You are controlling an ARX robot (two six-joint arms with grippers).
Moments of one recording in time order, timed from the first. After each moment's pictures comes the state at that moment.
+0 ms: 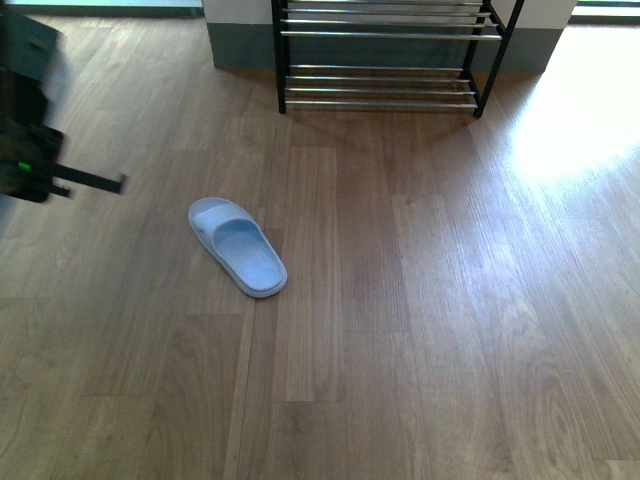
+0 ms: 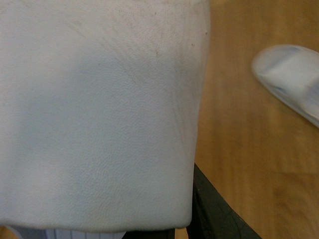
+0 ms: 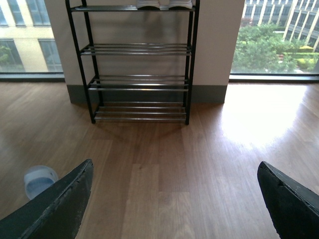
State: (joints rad) left arm -0.18 2.03 0.86 0.52 -0.53 0.21; right arm 0.00 0.00 0.02 0.00 0.00 -0.01
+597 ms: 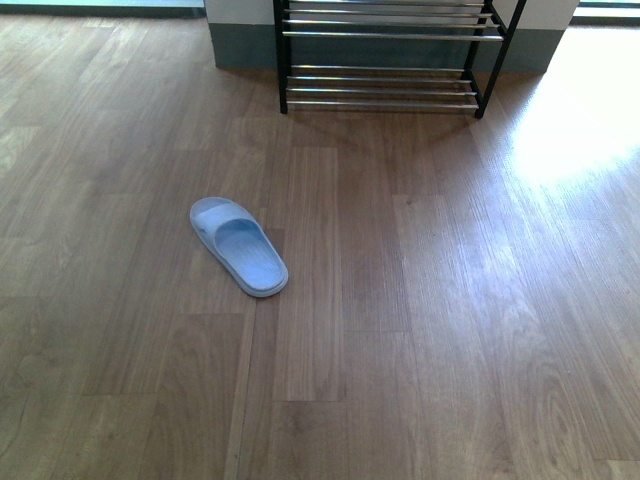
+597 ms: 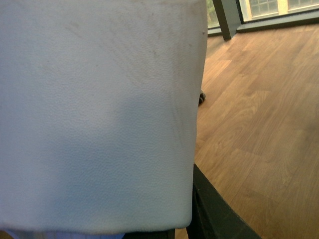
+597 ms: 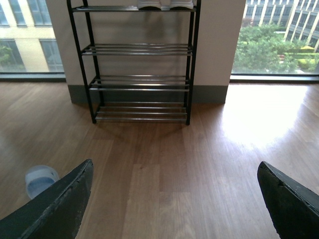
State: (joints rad) left arm -0.28 0.99 0.31 0.47 -1.06 0.23; right arm 0.00 0.00 0.02 0.00 0.00 -0.01
